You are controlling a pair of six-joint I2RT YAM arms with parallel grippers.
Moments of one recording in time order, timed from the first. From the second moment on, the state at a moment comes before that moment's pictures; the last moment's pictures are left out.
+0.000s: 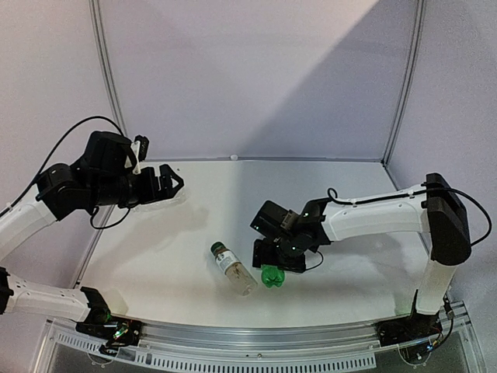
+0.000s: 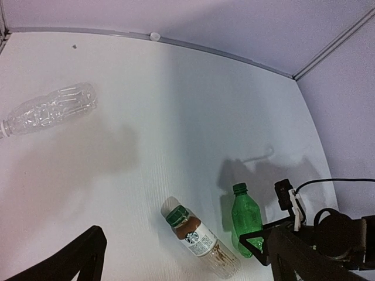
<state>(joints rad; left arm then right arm) -0.75 1.04 1.12 -0.71 -0.22 -0.72 1.11 1.87 1.31 -0.63 0.13 1.15</state>
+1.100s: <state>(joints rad) -0.75 1.02 1.08 -0.64 -0.13 -0.61 1.14 1.91 1.28 -0.61 0.20 1.22</state>
